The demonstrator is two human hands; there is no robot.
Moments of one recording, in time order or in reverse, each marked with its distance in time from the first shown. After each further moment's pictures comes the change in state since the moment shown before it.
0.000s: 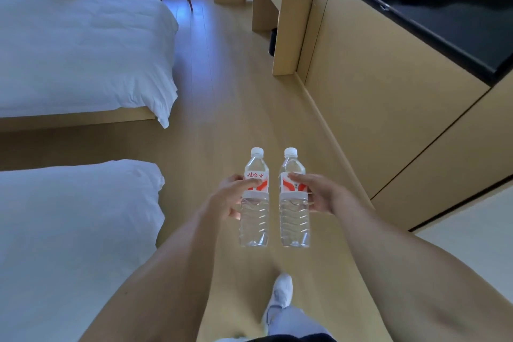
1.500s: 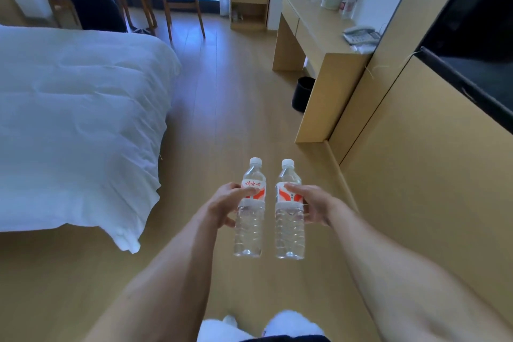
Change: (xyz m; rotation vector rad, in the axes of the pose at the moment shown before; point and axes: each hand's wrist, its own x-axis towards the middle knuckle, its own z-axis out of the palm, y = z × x) left_hand 0.650 0.512 -0.183 -0.055 -0.025 -0.005; right_hand 0.619 -0.600 -0.017 -0.052 -0.042 0.032
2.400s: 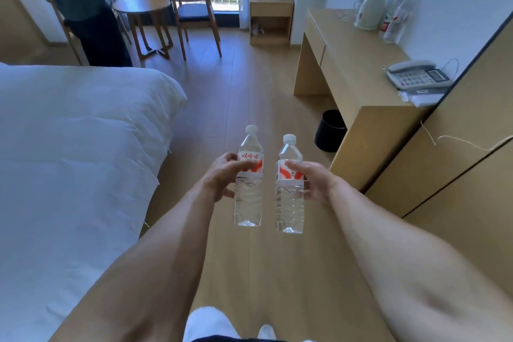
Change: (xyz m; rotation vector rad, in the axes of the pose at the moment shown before) left_hand 0.352 0.348 -0.056 -0.068 0.134 0.203; right_hand 0.345 -0.377 -0.093 -0.009 -0.124 -0.161
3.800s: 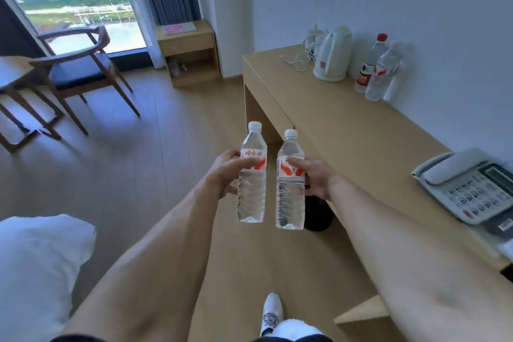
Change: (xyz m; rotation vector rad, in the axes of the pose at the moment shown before) left_hand 0.709 0.375 0.068 0.187 -0.288 0.028; right_hand 0.542 -0.420 -0.225 0.214 0.284 -0.092
